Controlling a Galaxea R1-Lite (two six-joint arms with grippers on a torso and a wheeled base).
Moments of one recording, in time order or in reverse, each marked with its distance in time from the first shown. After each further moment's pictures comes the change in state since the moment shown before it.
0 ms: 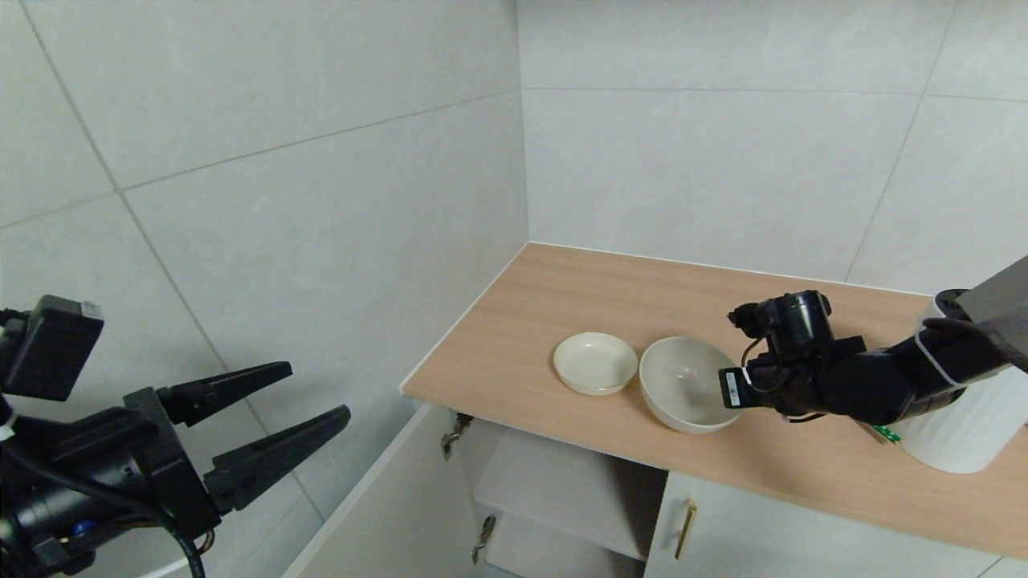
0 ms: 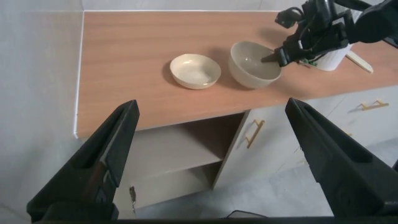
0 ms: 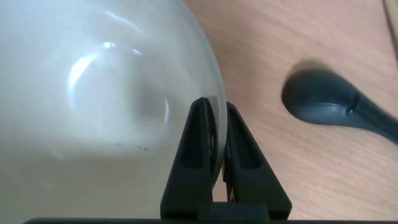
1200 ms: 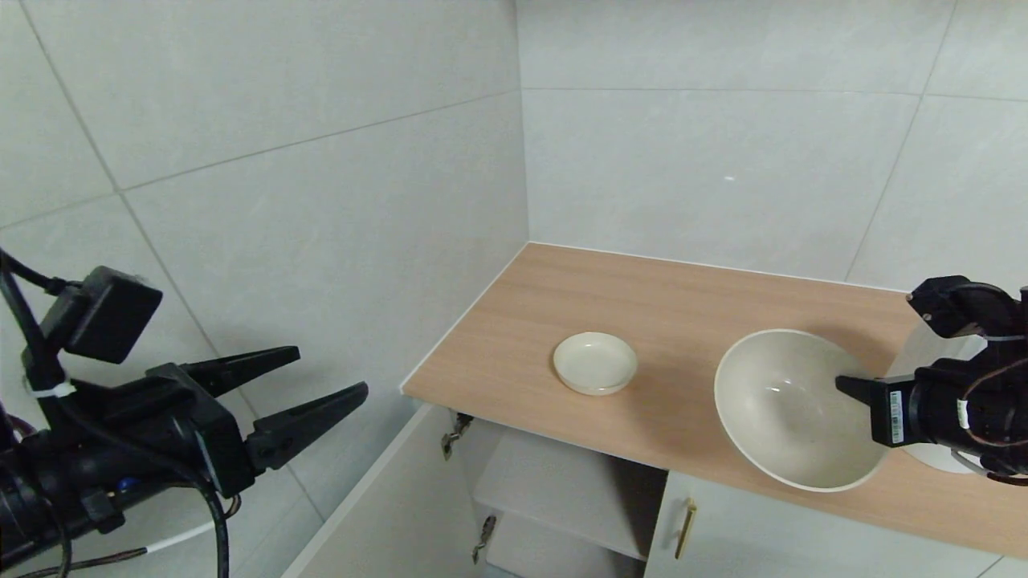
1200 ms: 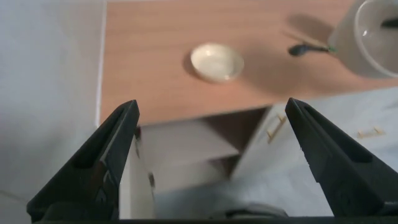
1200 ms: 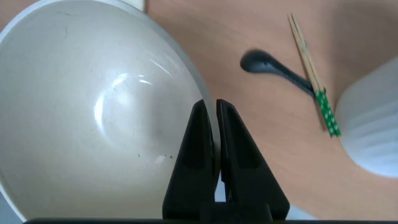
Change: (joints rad) left arm -0.053 0.060 -0.120 0.146 0.136 0.063; right arm -0.006 -0.724 0.462 0.005 0.067 -0.048
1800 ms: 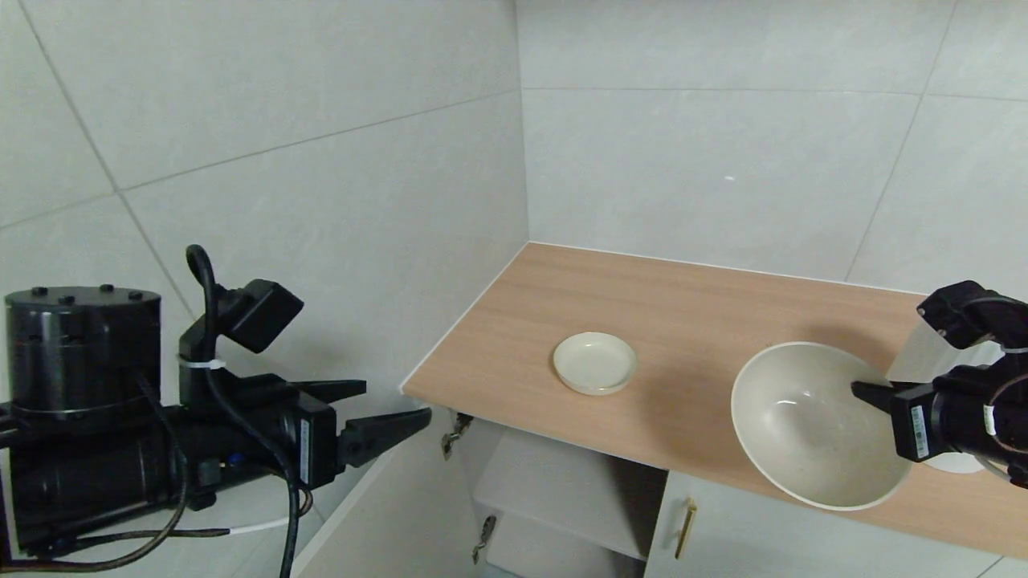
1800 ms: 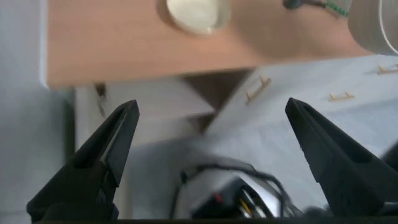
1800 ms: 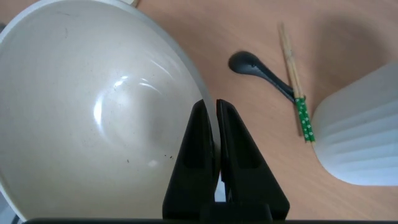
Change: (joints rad) left arm -0.124 0.169 -0.158 0.244 0.058 -0.072; right arm -0.060 -0.027 0.030 -0.001 0.062 -0.162
